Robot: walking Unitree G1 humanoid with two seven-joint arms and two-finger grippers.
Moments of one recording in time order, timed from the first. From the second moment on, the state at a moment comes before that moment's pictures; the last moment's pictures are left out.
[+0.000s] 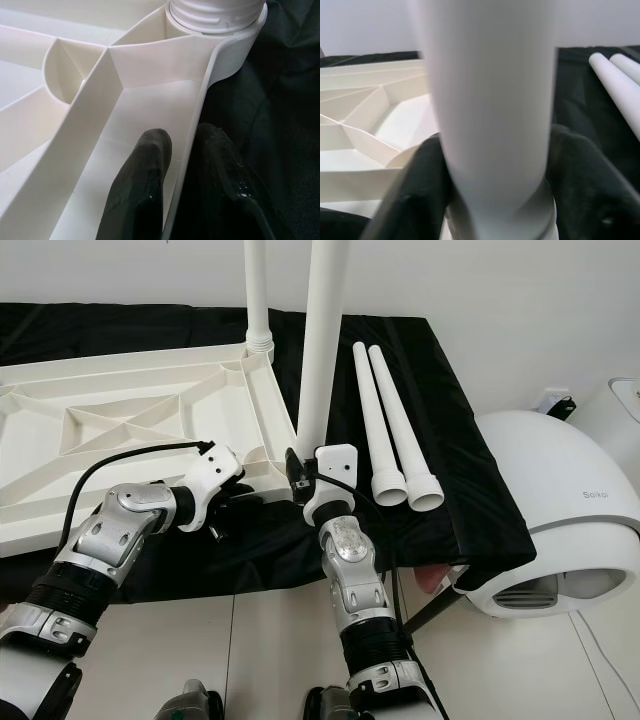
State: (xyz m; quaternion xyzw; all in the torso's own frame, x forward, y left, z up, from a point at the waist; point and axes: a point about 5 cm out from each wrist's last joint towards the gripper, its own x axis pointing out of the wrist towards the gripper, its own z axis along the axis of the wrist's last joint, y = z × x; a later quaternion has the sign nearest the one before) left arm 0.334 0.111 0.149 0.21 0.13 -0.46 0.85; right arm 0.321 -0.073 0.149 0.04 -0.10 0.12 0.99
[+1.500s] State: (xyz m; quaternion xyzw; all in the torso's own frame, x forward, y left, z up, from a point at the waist) left arm 0.333 0.109 0.149 0.21 0.13 -0.46 0.85; right arm 0.352 -0.140 0.170 -0.04 -0.06 0.46 0.89
